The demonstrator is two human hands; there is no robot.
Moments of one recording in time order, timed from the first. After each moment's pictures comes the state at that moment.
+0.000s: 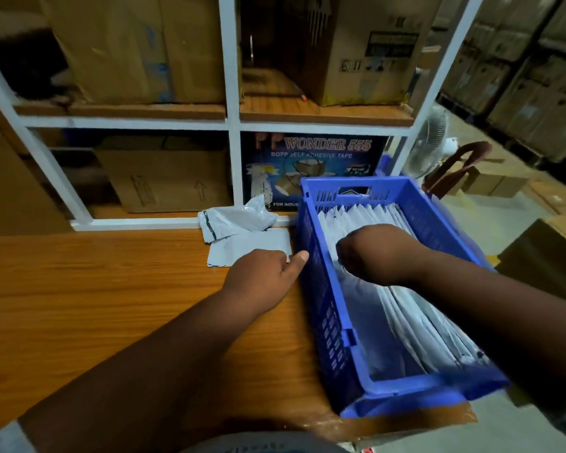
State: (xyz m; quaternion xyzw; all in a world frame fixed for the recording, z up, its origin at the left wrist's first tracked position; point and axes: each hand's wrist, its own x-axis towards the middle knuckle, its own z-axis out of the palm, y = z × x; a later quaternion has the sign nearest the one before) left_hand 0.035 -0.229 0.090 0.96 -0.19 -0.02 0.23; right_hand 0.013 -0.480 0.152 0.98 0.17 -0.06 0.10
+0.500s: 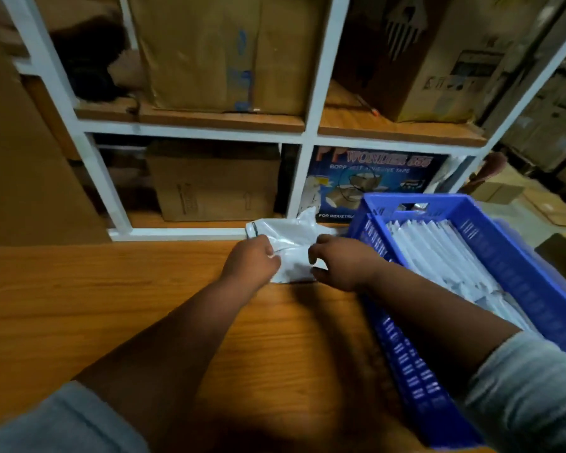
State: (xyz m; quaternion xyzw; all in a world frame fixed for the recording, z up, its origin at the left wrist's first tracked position) left_hand 0.188 -0.081 0.036 0.94 -0.09 -0.05 0.33; right_hand 0.127 -0.292 0.105 0.99 0.13 -0.09 0.02
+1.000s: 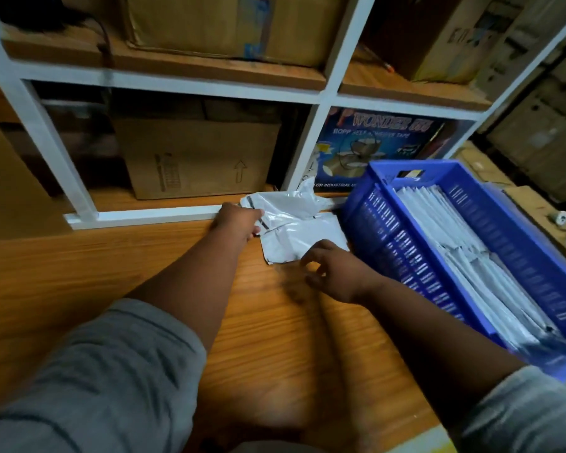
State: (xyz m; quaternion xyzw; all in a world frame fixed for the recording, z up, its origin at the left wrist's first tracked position) left_hand 0.312 -0.071 -0.038 0.76 0.14 -0.26 0.59; right_hand 0.114 -0.242 0.037 0.97 -0.03 -0.18 -0.16
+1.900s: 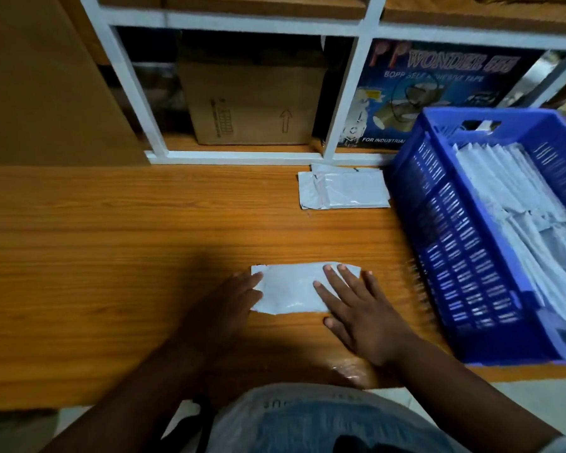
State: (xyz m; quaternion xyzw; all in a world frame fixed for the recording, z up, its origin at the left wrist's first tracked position) left_hand 0.011 0.100 -0.122 0.89 -0.40 0.09 0.20; right_hand -0.063 -0.237 -0.059 0.98 0.19 -0.09 0.00
